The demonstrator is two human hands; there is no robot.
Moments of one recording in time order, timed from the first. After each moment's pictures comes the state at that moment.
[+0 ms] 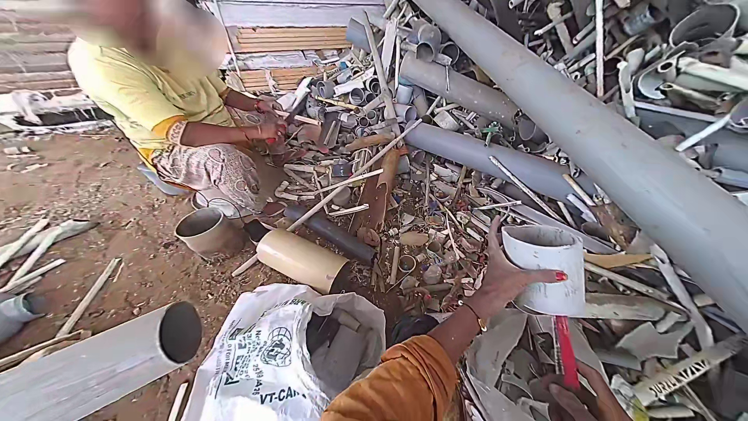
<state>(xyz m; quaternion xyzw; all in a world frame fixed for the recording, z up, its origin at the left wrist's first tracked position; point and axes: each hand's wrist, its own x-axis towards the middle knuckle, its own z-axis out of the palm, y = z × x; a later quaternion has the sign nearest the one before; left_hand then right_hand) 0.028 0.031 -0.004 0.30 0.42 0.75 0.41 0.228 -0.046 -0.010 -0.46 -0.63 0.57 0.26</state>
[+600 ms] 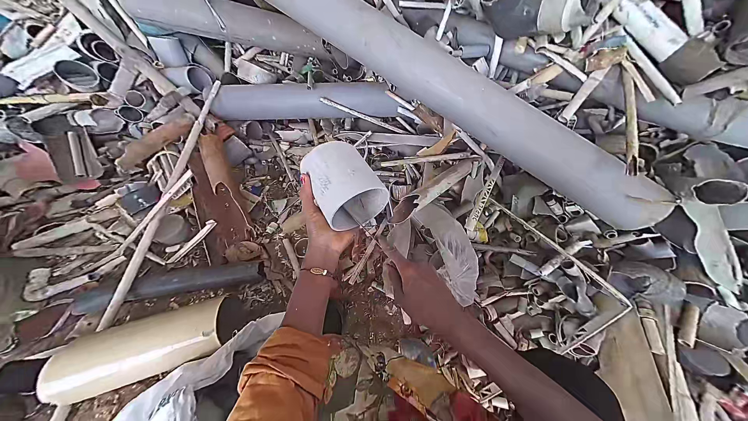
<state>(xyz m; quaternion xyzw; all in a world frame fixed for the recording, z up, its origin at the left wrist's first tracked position) 0.010 0.035 -0.017 0.13 0.22 0.75 0.61 0.199 -0.038 0.015 -0.50 -0.80 0.32 0.03</state>
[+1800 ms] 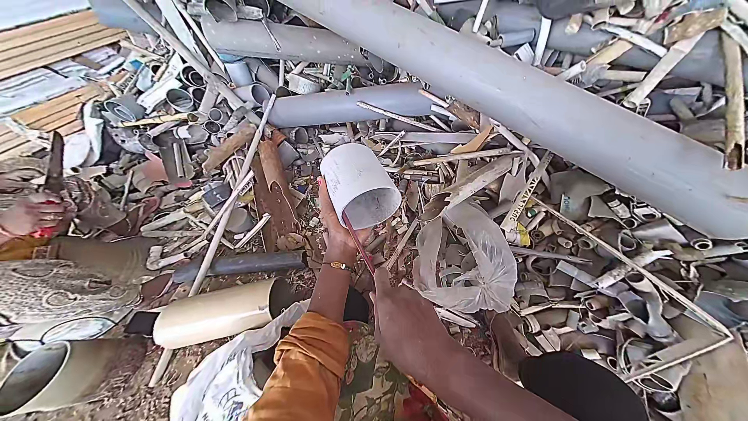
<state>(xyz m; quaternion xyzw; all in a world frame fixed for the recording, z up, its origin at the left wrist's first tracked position) -0.014 0.017 -0.018 0.15 0.22 0.77 0.58 0.157 -0.084 0.056 -0.44 -0.81 0.37 -0.11</state>
